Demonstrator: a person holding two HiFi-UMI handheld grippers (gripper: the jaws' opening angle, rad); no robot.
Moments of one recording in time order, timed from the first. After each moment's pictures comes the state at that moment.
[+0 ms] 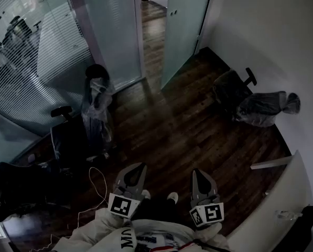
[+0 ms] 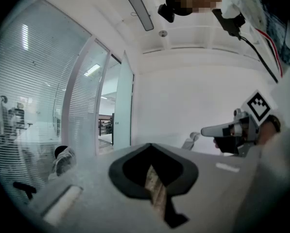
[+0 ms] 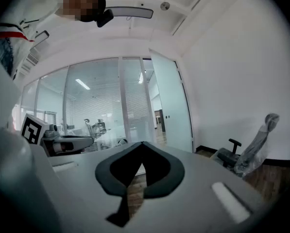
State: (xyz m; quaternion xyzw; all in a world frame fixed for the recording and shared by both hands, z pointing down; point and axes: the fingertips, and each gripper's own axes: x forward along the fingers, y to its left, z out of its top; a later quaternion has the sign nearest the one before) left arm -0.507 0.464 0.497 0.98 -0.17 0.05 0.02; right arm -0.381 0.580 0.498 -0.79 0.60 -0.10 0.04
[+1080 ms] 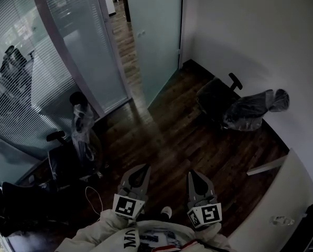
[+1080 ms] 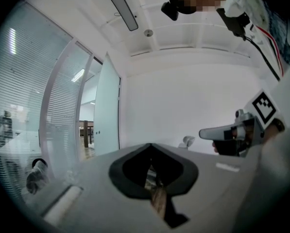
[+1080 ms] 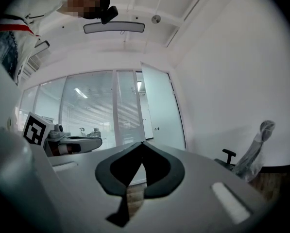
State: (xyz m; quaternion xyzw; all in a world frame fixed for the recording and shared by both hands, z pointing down) left arm -0.343 0.543 0.463 0.99 -0.13 0.03 -0.02; right arm -0.252 0.652 0.469 -0.81 0.58 -0.05 0.07
